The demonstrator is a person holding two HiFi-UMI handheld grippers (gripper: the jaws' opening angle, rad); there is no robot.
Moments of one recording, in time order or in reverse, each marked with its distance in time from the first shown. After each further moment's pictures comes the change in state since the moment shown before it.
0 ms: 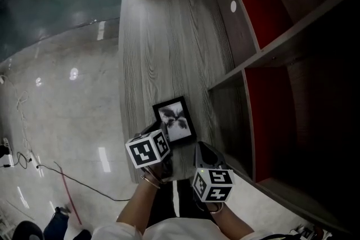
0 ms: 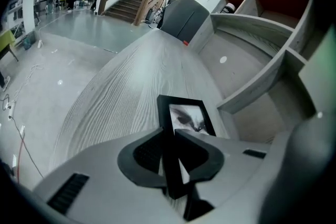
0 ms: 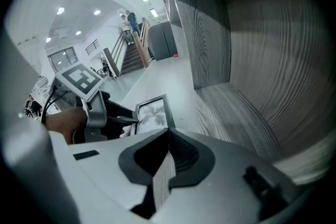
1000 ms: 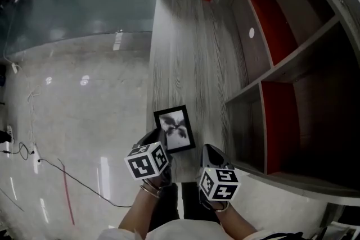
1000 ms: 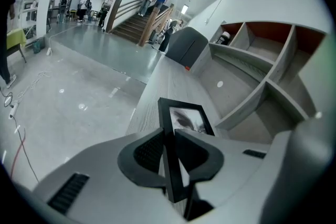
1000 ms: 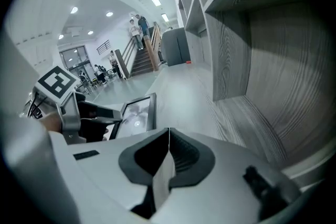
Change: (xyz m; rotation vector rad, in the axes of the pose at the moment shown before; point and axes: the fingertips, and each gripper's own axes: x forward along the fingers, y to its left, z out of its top) left arm -0.091 0.044 0.029 -0.015 -0.202 -0.003; right arm -0.012 0.051 0.021 -0.077 -0.053 0.061
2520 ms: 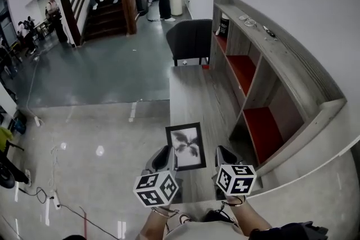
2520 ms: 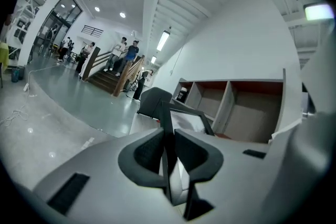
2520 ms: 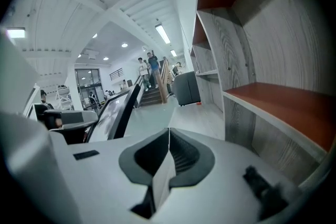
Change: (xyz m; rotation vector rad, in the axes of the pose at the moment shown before) left arm -0.213 -0.075 0.117 0.233 -0.523 -0.242; right arm -0.113 0.070 0.137 -0.033 -0.372 0.075
